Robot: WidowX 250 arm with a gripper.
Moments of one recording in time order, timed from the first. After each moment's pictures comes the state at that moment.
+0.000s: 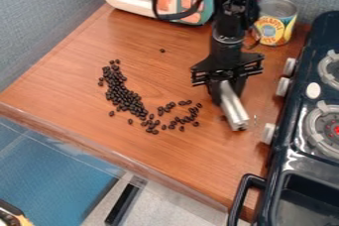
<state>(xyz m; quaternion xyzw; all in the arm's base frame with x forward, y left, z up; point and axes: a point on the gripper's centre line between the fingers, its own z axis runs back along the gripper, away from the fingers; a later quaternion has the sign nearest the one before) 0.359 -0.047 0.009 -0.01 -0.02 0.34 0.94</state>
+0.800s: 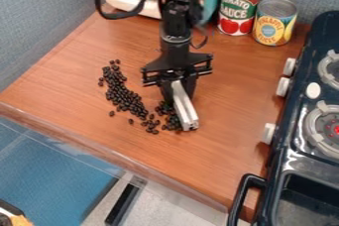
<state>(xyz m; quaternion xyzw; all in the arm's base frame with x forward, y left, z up) 0.329 0.012 0.009 0.00 0.01 0.37 0.93</state>
